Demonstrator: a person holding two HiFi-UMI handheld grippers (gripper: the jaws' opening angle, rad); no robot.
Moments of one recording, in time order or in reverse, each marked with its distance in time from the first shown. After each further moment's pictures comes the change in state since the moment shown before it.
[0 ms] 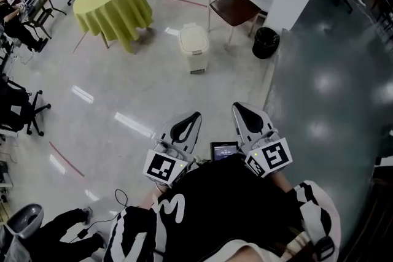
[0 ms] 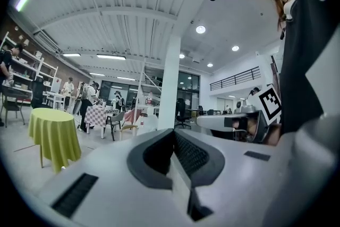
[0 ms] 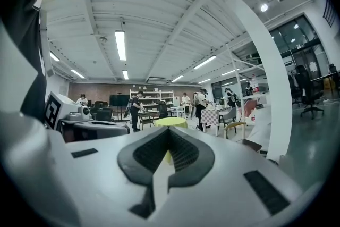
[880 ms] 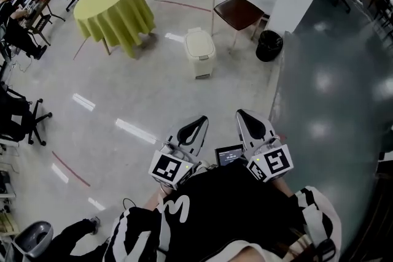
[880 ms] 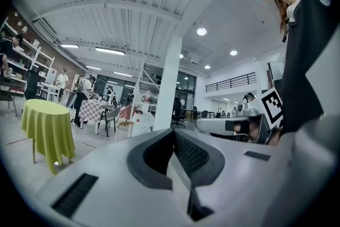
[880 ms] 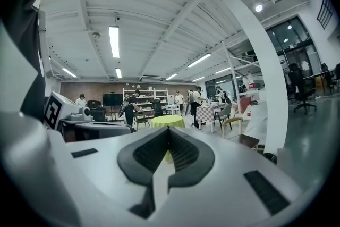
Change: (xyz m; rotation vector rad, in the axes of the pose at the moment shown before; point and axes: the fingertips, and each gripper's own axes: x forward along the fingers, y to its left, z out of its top) left arm -0.023 0.051 -0.011 -0.048 0.017 -0.075; right arm 0.040 0.039 -0.018 0.036 0.034 -0.075
